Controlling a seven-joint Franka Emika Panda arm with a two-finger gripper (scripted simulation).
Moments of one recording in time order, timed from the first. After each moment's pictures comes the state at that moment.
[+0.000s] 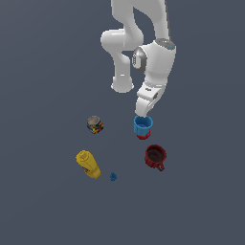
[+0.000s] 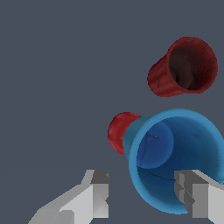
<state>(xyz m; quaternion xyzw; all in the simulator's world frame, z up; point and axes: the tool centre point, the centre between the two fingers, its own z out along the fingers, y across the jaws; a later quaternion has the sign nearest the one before) -0.108 0.121 0.171 0.89 0.46 0.04 0.06</state>
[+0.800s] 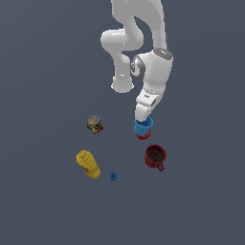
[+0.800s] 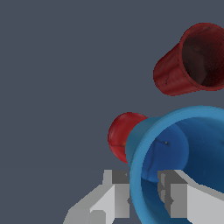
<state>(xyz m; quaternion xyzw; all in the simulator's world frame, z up) -0.105 0.120 0.143 0.88 0.46 0.05 0.06</state>
